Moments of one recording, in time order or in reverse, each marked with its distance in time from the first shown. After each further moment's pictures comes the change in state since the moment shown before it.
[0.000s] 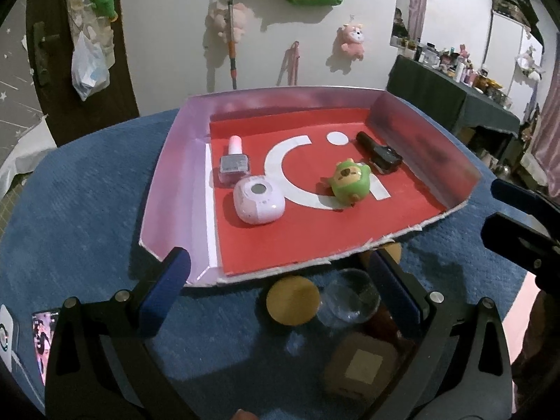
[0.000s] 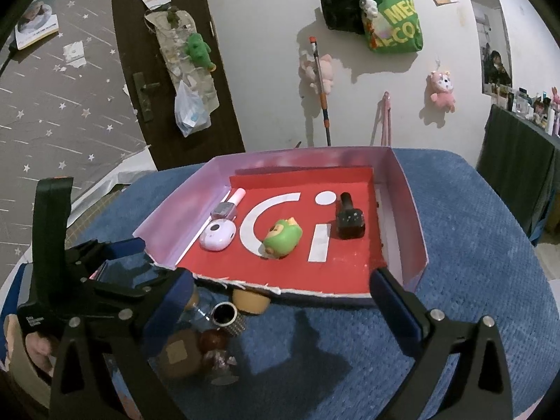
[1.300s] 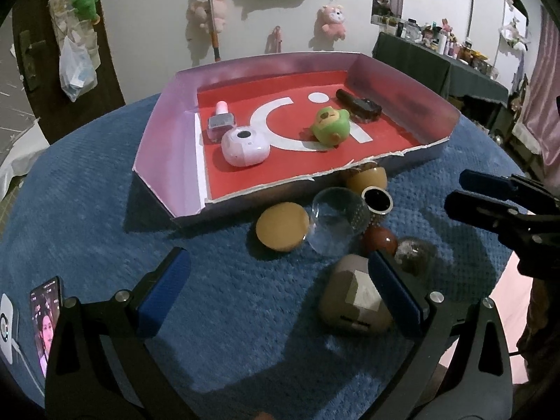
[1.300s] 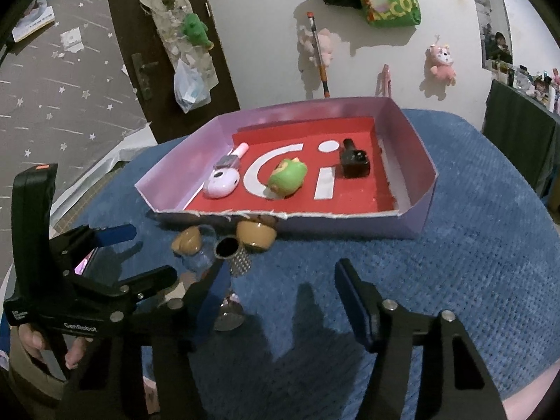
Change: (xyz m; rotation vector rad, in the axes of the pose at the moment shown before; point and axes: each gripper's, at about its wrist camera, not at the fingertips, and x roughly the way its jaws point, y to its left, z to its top) left arm -0.013 -0.009 -0.045 0.081 0.048 -0.018; right arm 0.002 0.007 -0.049 0.022 0.094 0.015
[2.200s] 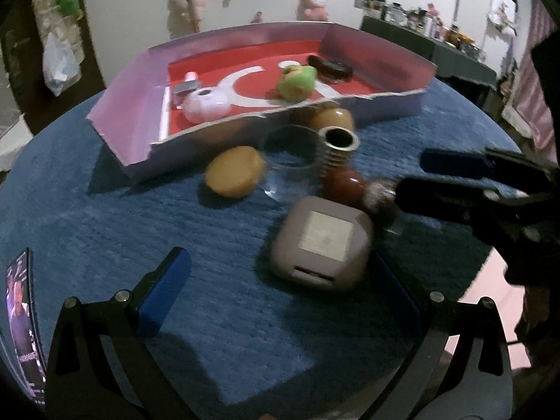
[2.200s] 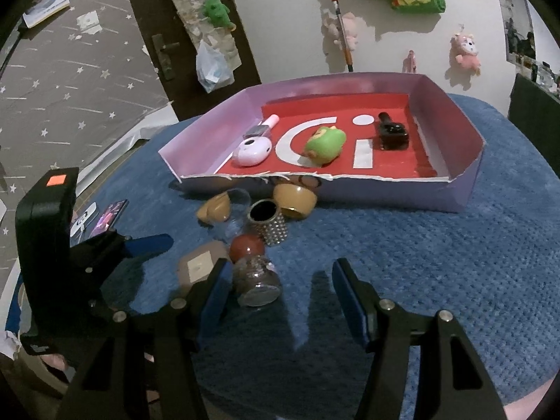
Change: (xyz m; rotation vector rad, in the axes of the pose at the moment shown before) left arm 0.011 -0.022 -0.032 0.025 0.044 -0.035; right arm 0.016 0.018 -0.017 -0.037 0.062 0.085
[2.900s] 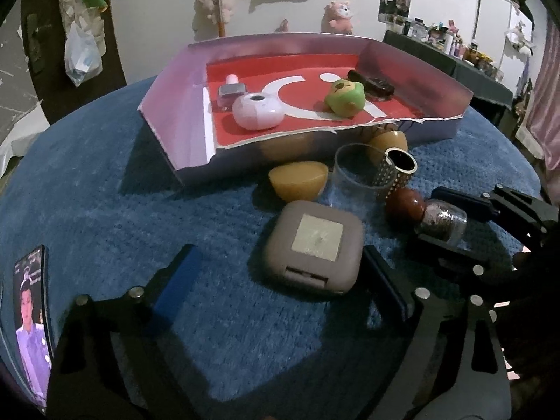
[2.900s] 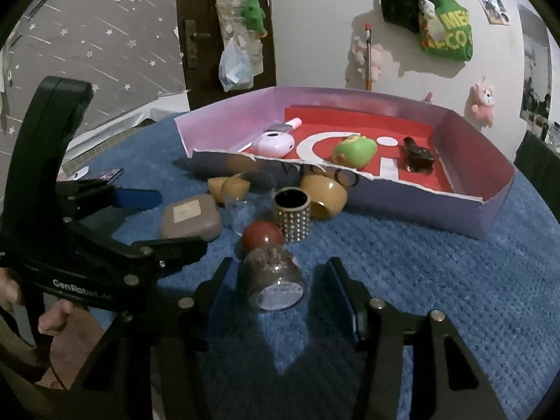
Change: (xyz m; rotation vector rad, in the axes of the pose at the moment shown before) left arm 0.001 0.034 0.002 -0.053 -0.038 0.039; right arm 0.025 0.023 -0.021 -0.196 -0.098 -0.059
